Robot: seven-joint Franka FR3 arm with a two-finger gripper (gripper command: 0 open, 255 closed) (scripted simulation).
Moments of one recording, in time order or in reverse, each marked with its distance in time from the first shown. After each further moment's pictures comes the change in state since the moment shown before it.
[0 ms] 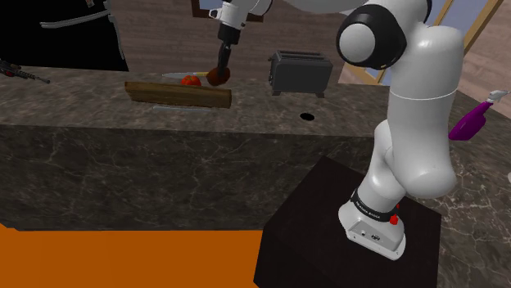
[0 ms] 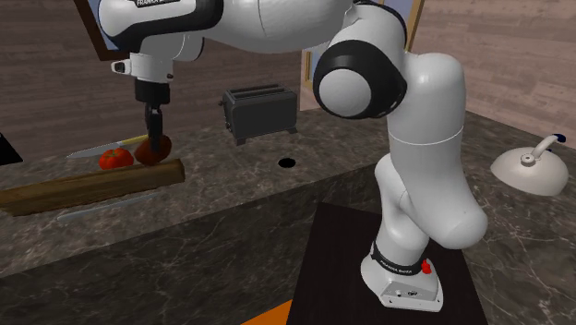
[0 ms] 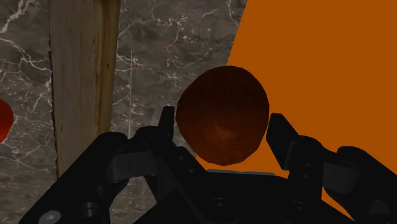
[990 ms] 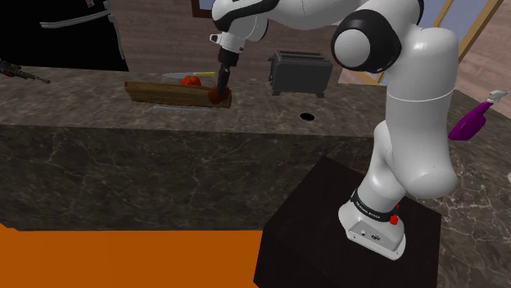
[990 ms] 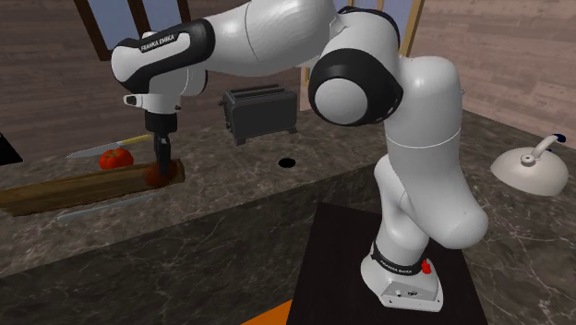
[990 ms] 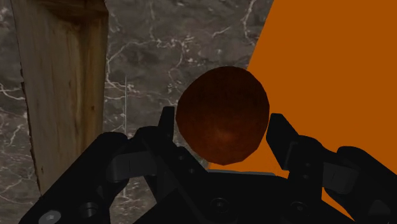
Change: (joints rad) arm 0.017 0.034 0.021 -0.152 0.046 0.162 -0.071
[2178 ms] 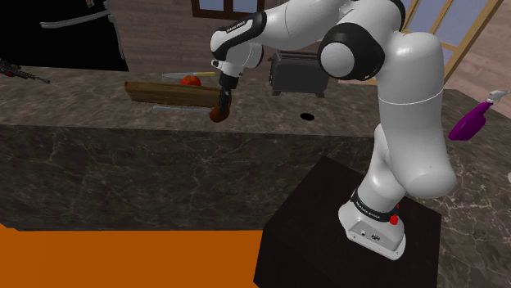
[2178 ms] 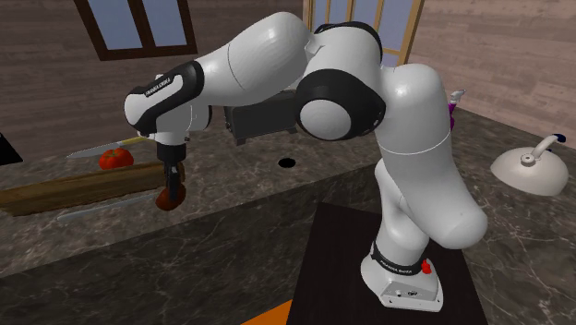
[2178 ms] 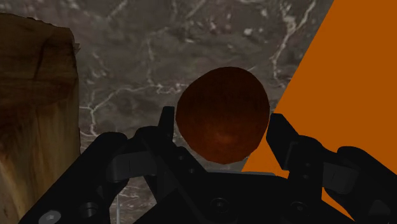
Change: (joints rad) arm -0.019 0.089 0.049 -0.110 0.099 0.156 -0.104
